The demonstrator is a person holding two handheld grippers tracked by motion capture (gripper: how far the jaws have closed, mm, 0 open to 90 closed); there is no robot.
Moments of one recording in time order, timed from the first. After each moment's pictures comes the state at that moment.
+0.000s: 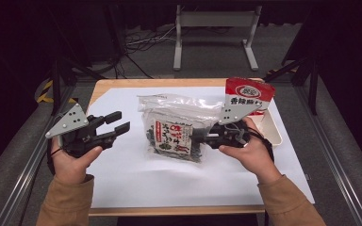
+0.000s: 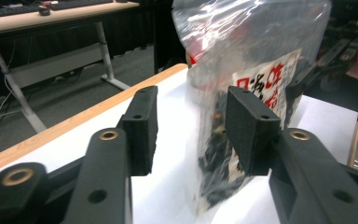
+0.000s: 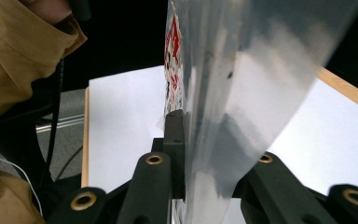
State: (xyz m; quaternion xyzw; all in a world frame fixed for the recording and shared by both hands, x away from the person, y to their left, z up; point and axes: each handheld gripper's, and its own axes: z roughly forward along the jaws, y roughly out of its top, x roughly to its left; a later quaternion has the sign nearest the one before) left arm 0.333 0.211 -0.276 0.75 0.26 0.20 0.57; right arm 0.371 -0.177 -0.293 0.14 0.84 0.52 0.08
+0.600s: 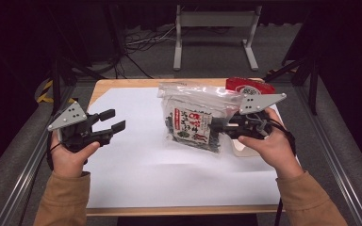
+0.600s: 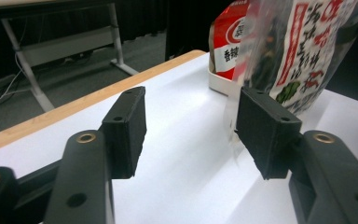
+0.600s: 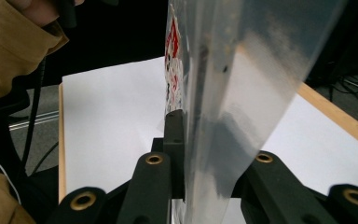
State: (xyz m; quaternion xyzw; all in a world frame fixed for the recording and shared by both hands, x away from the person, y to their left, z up) left arm 0.355 0.227 -0.294 0.75 0.30 0.19 0.55; right arm 0.373 -0.219 -0.263 0.16 0.84 0.50 0.12
